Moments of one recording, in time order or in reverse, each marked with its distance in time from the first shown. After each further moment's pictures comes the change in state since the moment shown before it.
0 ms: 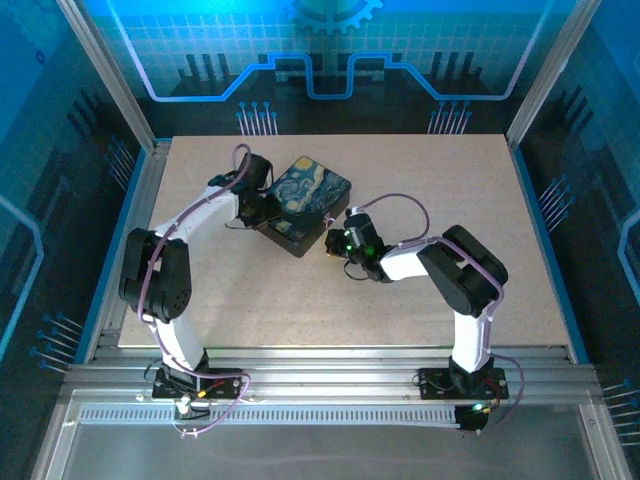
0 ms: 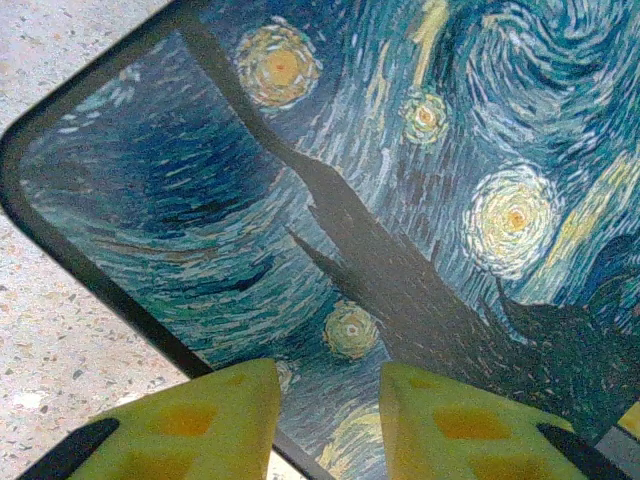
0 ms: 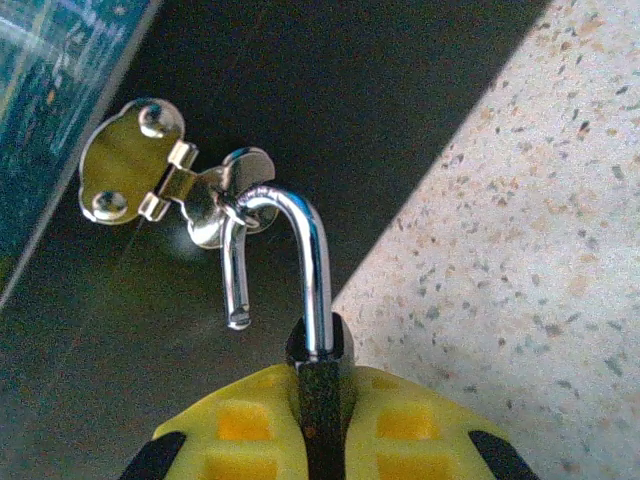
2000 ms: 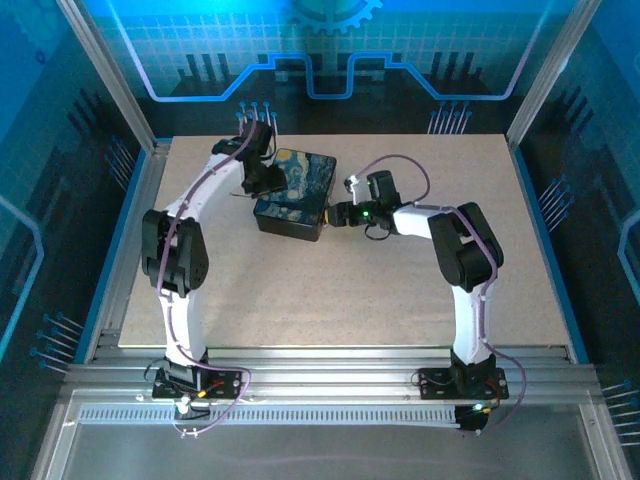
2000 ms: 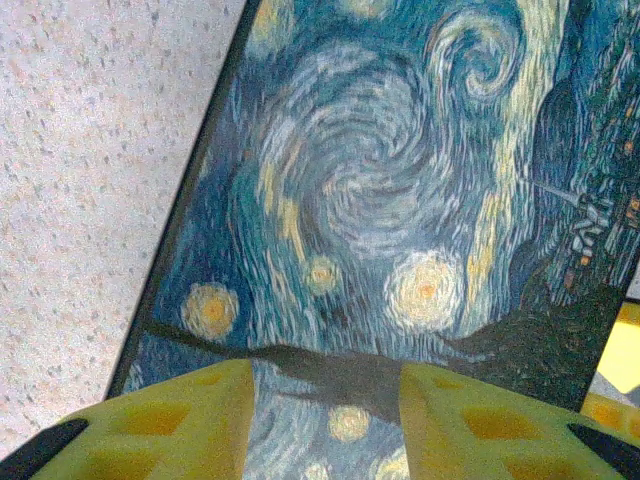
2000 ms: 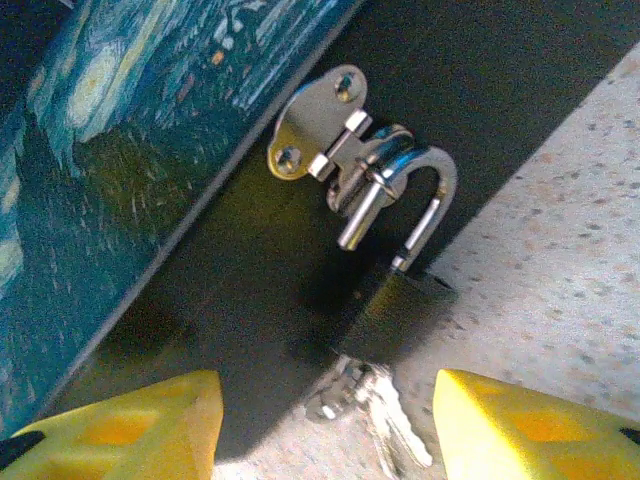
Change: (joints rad) left arm 0.042 0.241 0.474 -0.220 -0.030 0.184; right arm -0.267 0.169 0.397 -0.386 -0.574 -0.605
